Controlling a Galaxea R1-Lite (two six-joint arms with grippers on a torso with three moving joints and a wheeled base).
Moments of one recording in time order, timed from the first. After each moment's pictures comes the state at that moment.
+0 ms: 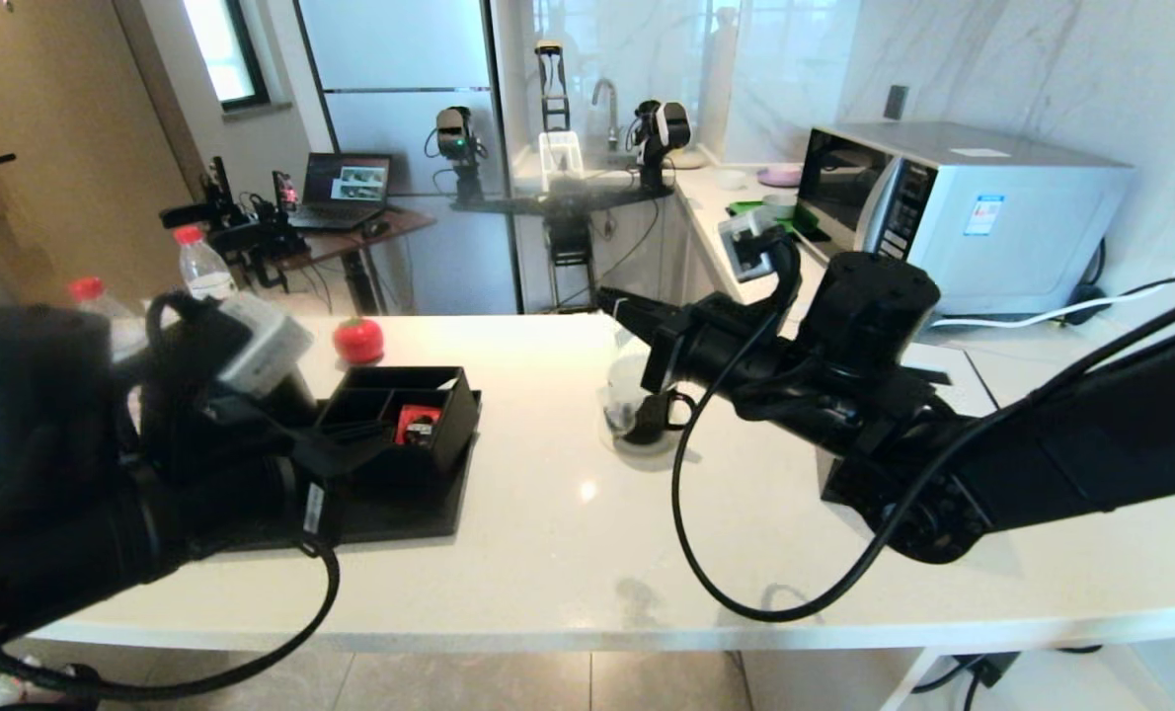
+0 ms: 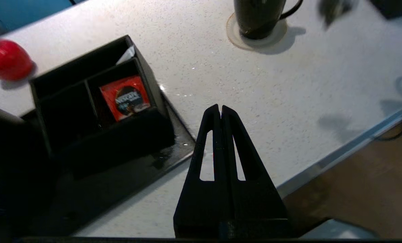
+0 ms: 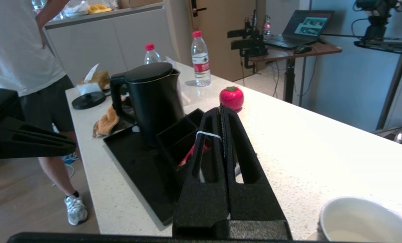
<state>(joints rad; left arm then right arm) -0.40 1.31 -0.61 -0.36 -0.06 0.11 0.62 2.03 -1.11 -1.18 0.33 0.18</state>
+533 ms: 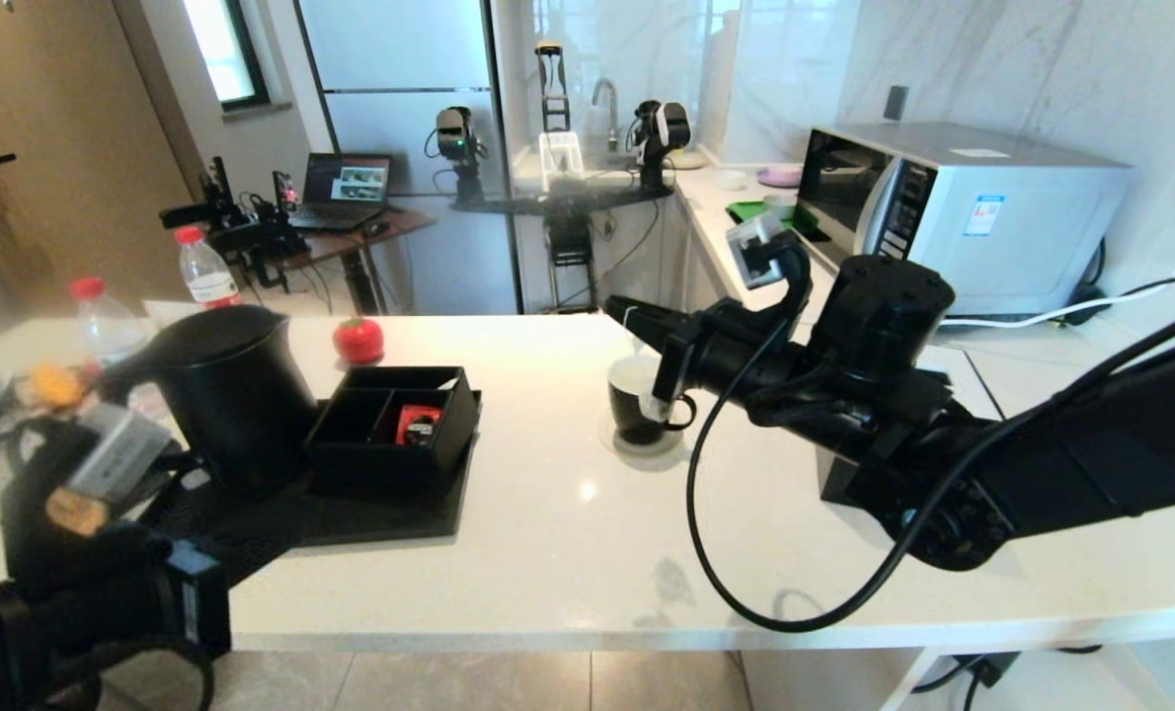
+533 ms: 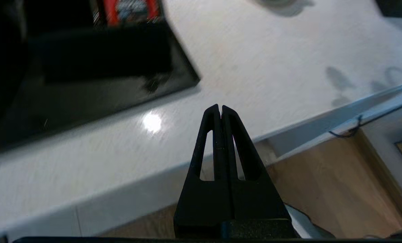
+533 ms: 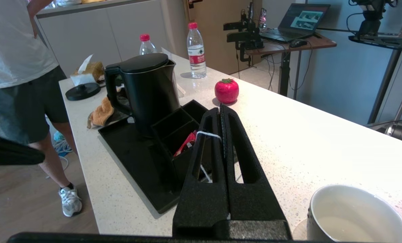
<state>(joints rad) -0.13 1.14 -0.33 -0.38 -0.27 -0.03 0.61 2.00 -1.06 -1.17 0.33 0.15</state>
